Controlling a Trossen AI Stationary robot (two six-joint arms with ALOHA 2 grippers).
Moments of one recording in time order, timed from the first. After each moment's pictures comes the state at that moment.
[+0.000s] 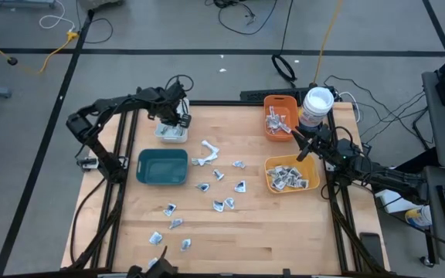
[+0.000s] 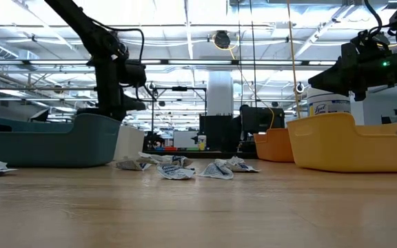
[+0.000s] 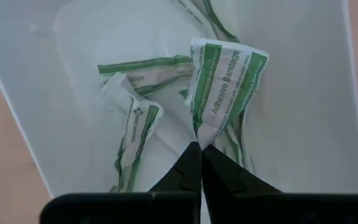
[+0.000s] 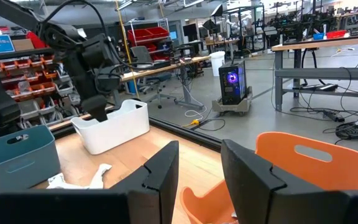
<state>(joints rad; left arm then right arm) 0.79 1.66 1.07 -0.76 0.00 -0.48 -0.35 0.07 0.01 0.08 0.34 0.17</state>
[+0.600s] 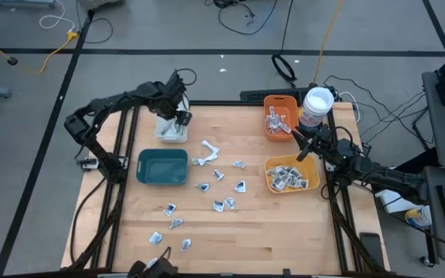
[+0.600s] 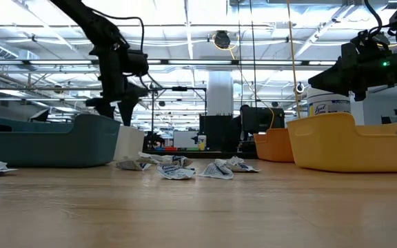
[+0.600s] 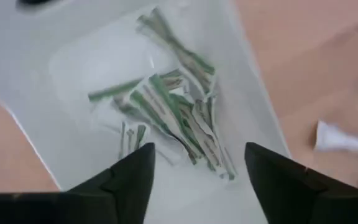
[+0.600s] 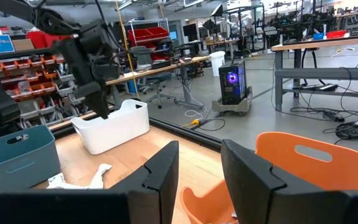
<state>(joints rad) 0.79 1.64 1.17 -0.85 0.04 -0.33 -0.35 0.07 0.02 0.08 0.34 0.17</state>
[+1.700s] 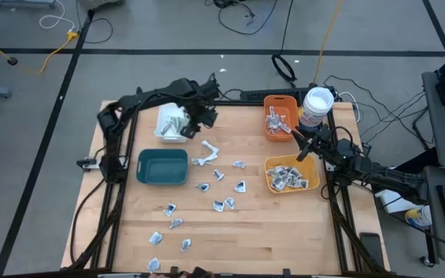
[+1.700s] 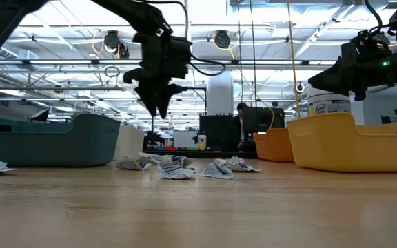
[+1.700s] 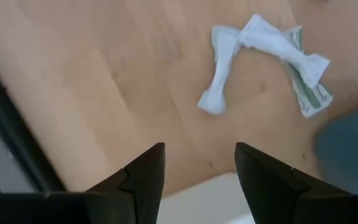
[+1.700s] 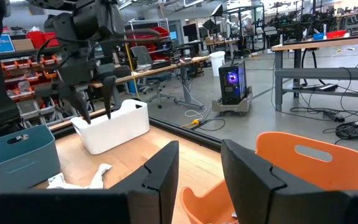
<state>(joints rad) 0.54 1.94 1.69 -1.19 0.13 0.97 -0.35 0.07 0.02 0.08 0.34 0.17</state>
